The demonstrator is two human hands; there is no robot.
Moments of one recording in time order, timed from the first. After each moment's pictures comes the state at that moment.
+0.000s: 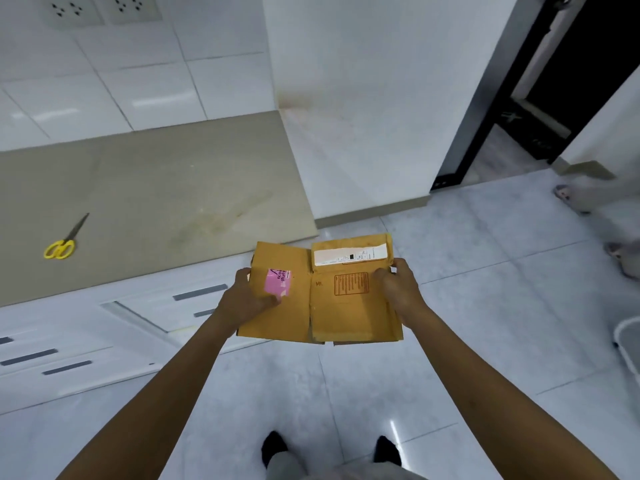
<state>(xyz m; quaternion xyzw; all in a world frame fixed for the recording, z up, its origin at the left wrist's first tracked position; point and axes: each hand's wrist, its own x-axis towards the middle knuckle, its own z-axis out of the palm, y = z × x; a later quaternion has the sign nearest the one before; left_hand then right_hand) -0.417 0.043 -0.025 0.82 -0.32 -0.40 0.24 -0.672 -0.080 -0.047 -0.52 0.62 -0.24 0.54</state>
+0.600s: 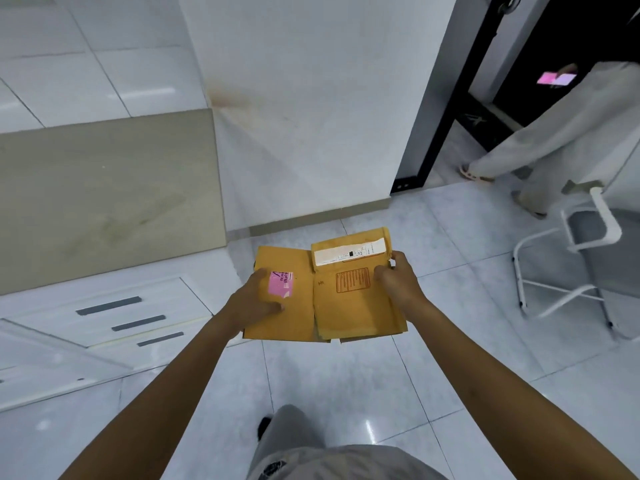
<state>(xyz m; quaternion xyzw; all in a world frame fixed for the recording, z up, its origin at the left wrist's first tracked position) -0.592 -0.077 -0.058 0.76 -0.42 -0.45 0.20 -0.849 -0.201 -0.062 -0.55 0.62 -0.22 0.51</state>
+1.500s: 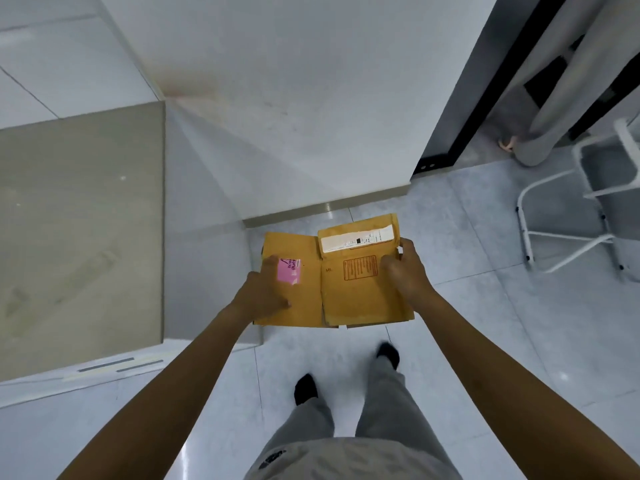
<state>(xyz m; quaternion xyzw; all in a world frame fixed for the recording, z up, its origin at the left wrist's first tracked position) -0.577 -0.352 -0.103 0.79 -0.45 -0.41 0.03 -0.823 -0.480 -0.110 -0.55 0.63 -0.16 0.53</state>
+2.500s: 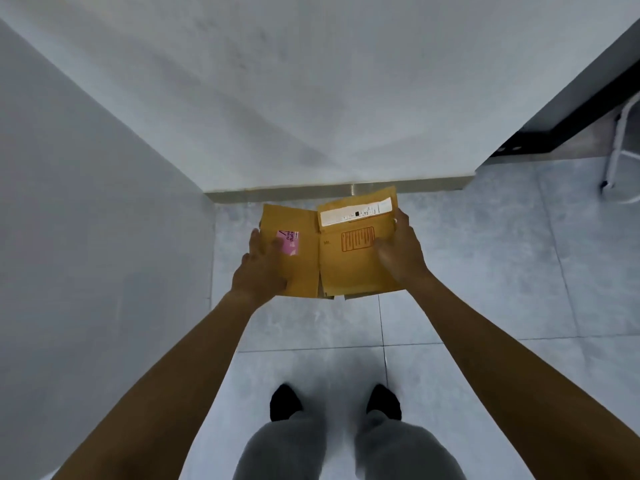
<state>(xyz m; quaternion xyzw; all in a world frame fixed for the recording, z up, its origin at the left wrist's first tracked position) -0.534 -0.612 -0.464 0.85 -0.44 -0.30 -0.01 -0.730 -0.777 -0.456 -0.68 0.56 -0.06 0.48</state>
